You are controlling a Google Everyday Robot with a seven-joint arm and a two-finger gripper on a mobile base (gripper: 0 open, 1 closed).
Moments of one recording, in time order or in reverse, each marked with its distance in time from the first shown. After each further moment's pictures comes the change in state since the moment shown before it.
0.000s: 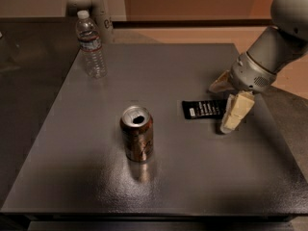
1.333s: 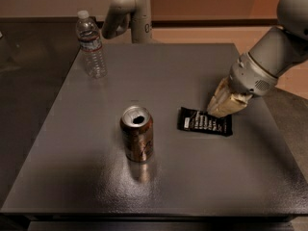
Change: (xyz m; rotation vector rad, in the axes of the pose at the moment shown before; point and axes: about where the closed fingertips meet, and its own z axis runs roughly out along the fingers) arm -0.021 0.021 -0.005 0.024 -0.055 -0.030
